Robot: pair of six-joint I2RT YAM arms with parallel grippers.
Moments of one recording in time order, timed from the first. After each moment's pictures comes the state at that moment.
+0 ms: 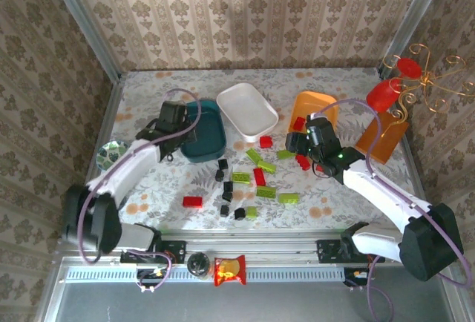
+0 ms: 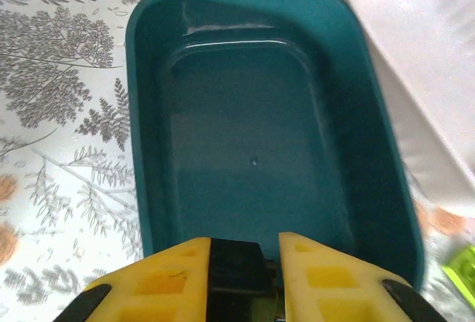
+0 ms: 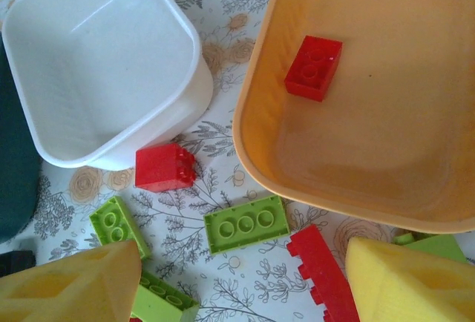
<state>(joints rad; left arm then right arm) -0.39 1.40 0.98 -0.42 -0.10 -0.41 0.43 1.17 0.77 -0.33 0.18 0.50</state>
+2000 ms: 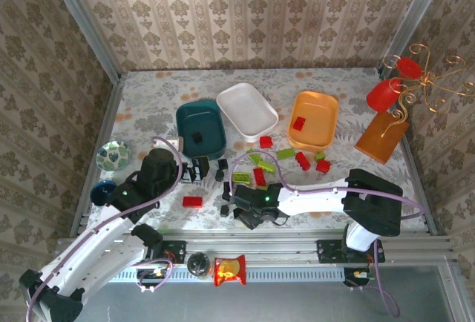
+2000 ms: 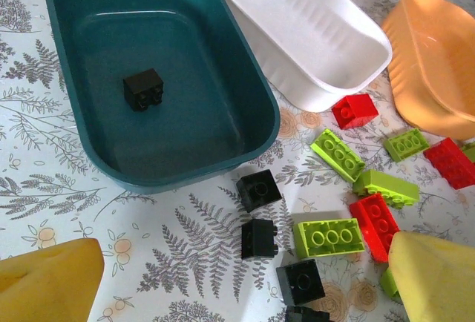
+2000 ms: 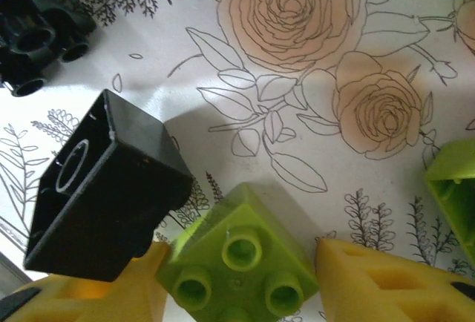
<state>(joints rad) -0.66 0.68 0.62 -0.52 -0.12 -0.49 1.18 1.64 0.86 -0.49 0.16 0.37</state>
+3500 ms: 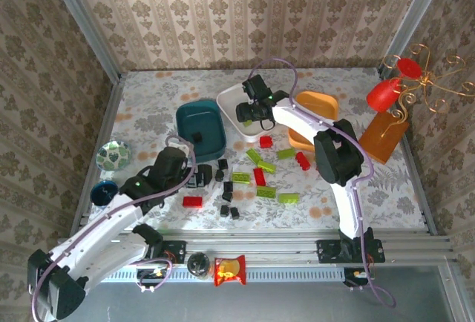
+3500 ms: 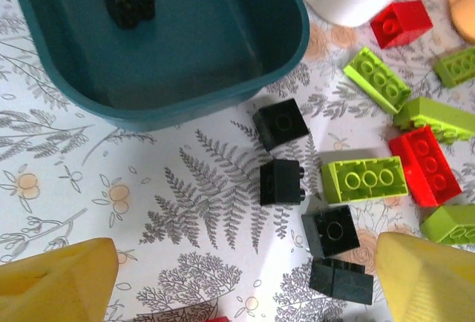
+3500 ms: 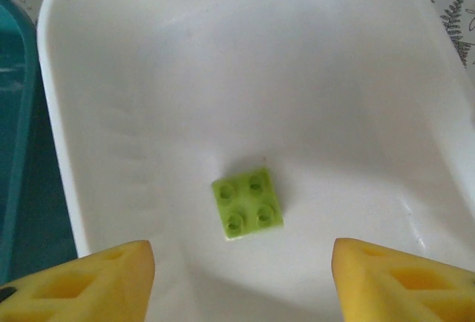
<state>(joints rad) -0.67 0.83 0.60 -0.56 -0.06 -0.47 0.53 2.15 1.78 -0.56 0.08 0.32</state>
